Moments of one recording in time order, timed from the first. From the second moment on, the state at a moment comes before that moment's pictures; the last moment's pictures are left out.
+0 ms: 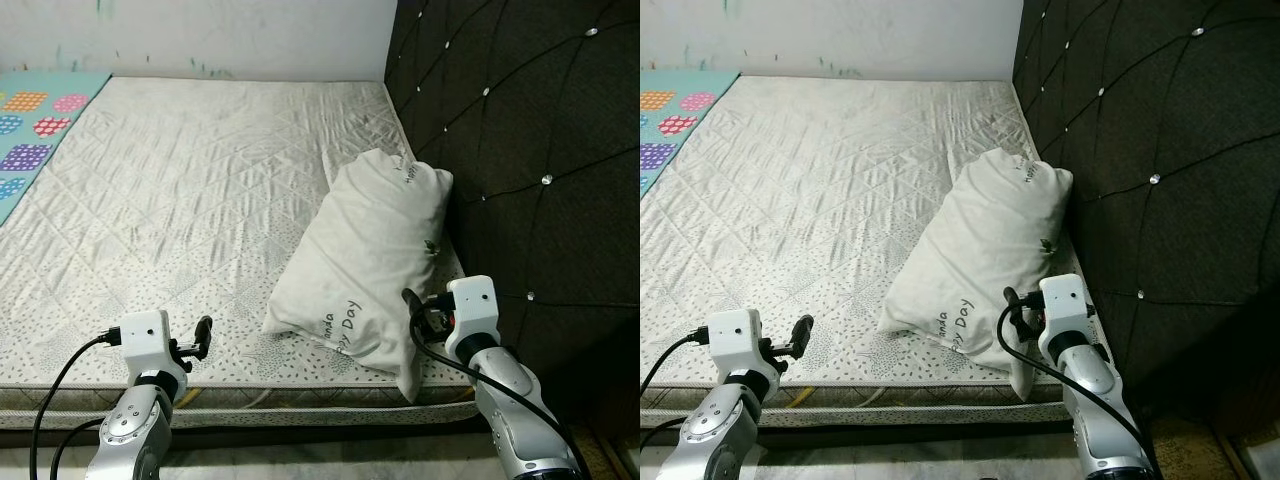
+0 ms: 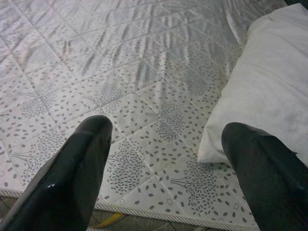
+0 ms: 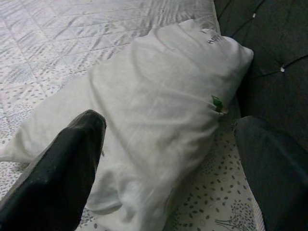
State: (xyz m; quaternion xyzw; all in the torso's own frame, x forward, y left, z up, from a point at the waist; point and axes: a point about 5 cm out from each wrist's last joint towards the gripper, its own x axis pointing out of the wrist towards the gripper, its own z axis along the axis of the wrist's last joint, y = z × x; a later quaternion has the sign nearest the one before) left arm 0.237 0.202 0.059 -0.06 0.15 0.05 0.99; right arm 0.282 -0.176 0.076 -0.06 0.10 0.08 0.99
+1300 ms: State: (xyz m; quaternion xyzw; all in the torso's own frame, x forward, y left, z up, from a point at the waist) left arm 0.239 0.193 0.099 -0.05 0.02 0.00 1.00; right arm 0.282 -0.172 0.090 -0.05 0.06 0.08 0.99
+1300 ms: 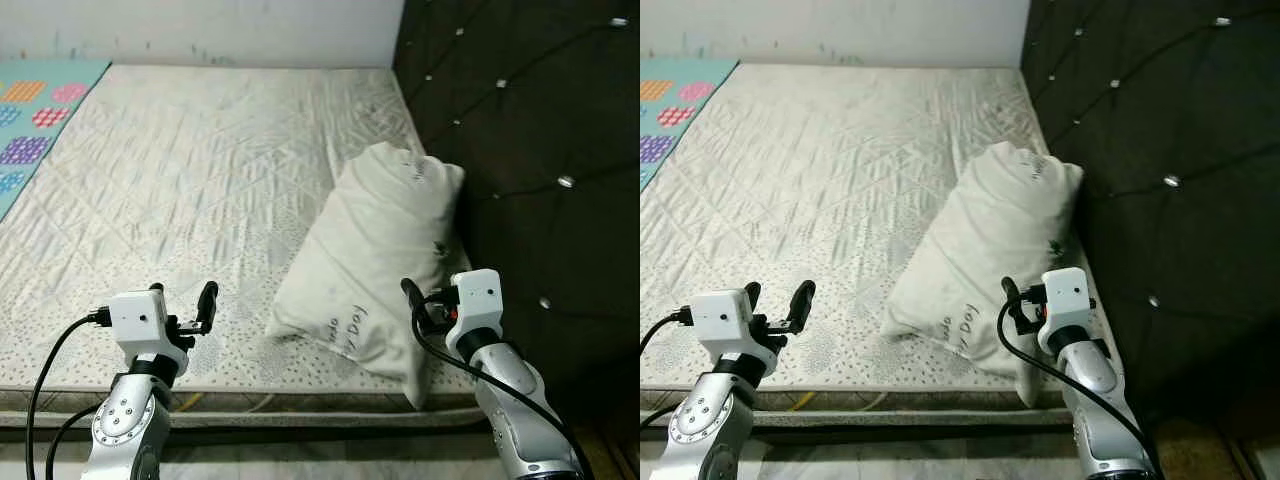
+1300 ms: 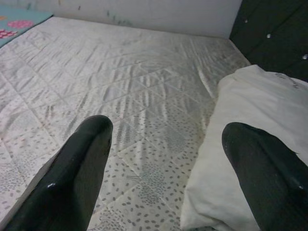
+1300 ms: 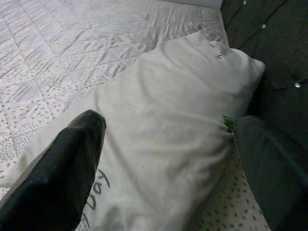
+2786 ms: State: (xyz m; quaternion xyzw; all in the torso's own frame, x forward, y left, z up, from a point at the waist) left arm 0.240 0.185 0.097 -0.06 0.02 -0.02 1.00; right arm 0.282 -0.178 0.088 -0.06 0.06 0.07 0.99
